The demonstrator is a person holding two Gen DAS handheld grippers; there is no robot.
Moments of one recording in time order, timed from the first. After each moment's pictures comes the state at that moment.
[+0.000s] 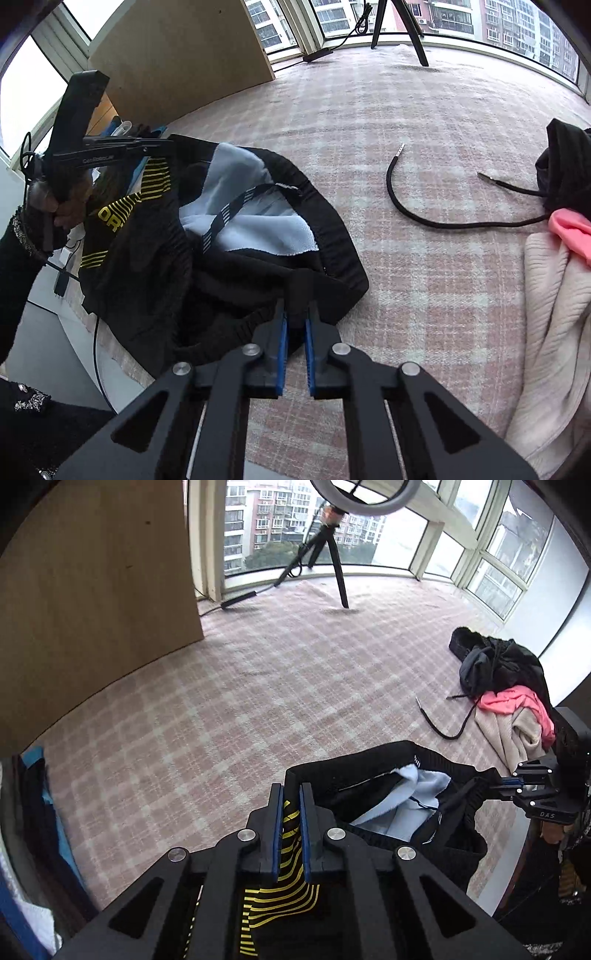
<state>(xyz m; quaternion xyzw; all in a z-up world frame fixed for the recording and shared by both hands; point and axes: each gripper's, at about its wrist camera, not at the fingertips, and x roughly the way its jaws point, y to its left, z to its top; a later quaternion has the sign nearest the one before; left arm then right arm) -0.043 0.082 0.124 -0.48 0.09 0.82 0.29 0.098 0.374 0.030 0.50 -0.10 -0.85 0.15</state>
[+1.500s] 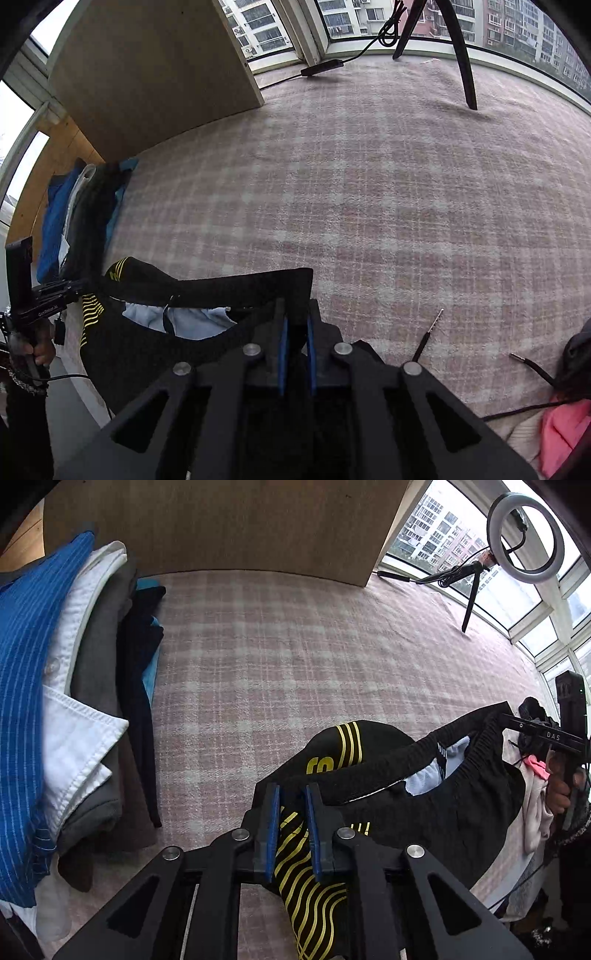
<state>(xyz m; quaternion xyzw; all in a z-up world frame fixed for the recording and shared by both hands) -0.037 -0.036 0.070 -0.57 -0.05 0.81 0.14 -0.070 0.354 0.036 0.56 -0.12 -0.81 0.16</state>
